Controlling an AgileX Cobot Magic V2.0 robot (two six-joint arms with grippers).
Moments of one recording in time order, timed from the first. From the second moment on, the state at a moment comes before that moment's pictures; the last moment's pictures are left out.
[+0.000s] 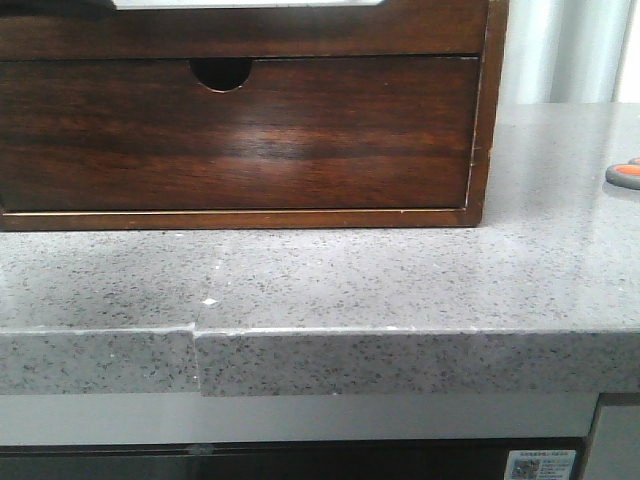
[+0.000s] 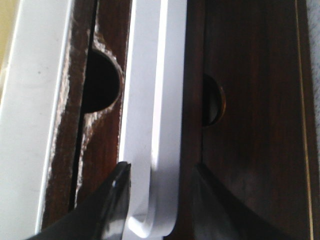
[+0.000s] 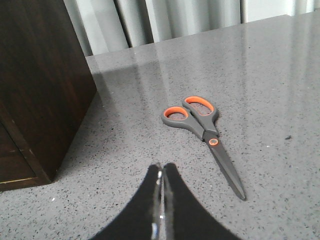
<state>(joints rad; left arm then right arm) -0.53 1.07 -0.70 1.43 -0.07 -0.09 -0.06 0.18 -0.22 0.03 0.27 0.13</state>
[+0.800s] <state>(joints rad) -0.54 1.07 -0.70 1.46 -0.05 -0.08 -0.06 0.18 -0.22 0.03 0.27 0.13</state>
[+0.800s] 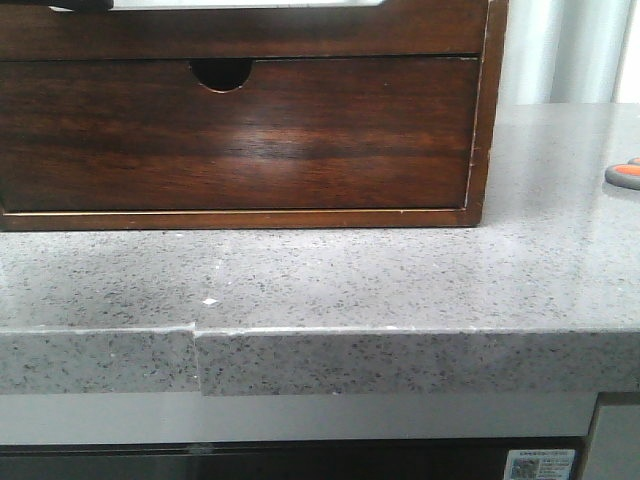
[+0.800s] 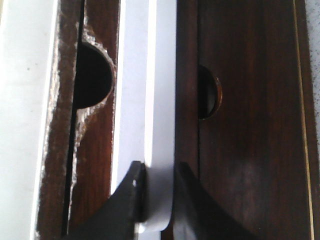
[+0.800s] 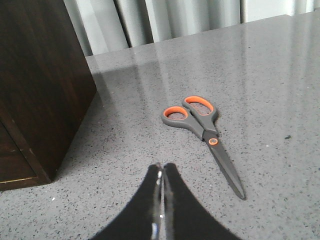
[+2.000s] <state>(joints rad) -0.98 0.74 -0.50 1.37 0.26 -0.09 -0.06 0.18 -0.22 0.03 0.28 0.13</state>
